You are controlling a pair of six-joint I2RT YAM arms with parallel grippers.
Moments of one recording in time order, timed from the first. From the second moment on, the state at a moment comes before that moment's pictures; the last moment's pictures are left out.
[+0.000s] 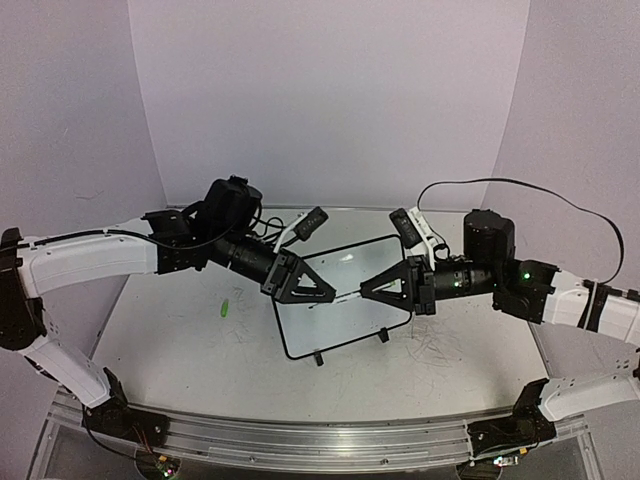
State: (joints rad) left arm -0.95 1.48 1.23 -0.28 0.75 -0.33; right arm 0.81 1.12 0.82 0.04 -0.69 0.32
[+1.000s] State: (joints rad) left arm -0.97 1.50 1.25 -0.36 0.79 -0.23; right arm 0.81 1.09 0.82 0.04 -0.72 0.41
